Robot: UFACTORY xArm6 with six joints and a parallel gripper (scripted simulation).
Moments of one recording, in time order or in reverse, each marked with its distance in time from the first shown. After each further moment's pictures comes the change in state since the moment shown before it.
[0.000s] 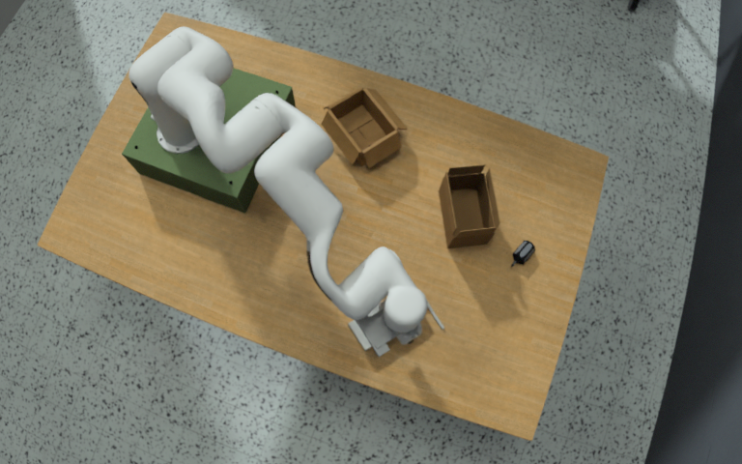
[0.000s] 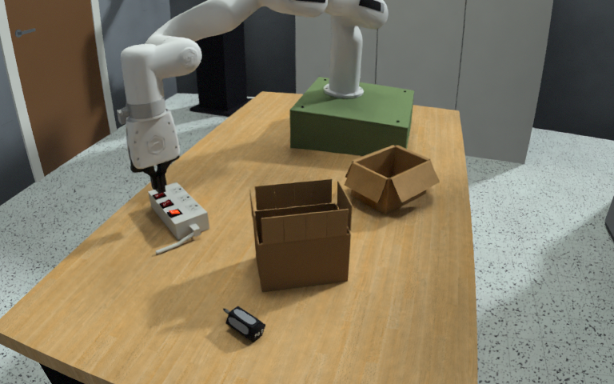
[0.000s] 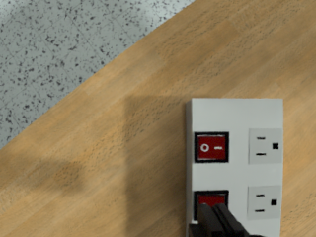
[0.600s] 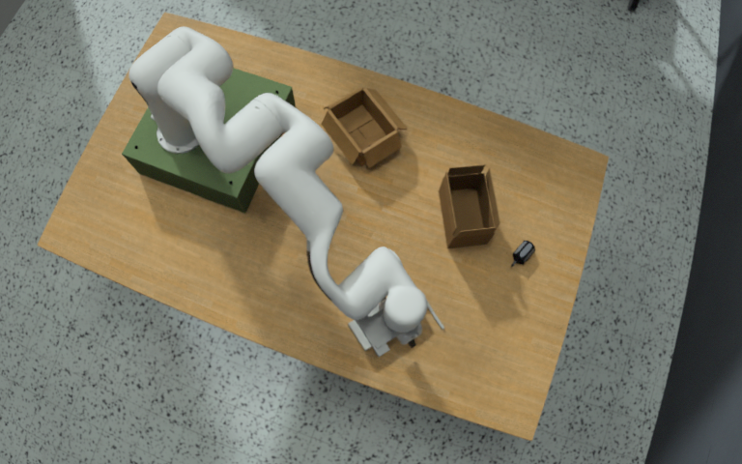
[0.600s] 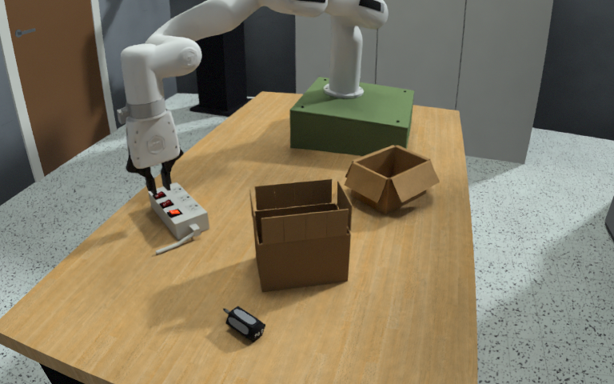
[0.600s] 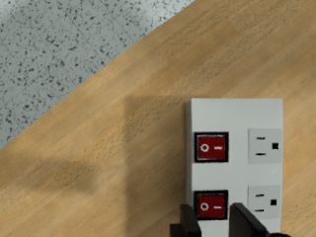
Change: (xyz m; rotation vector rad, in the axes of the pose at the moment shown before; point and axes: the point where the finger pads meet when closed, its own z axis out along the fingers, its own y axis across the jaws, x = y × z) arm 0.000 0.000 0.000 0.000 0.000 0.000
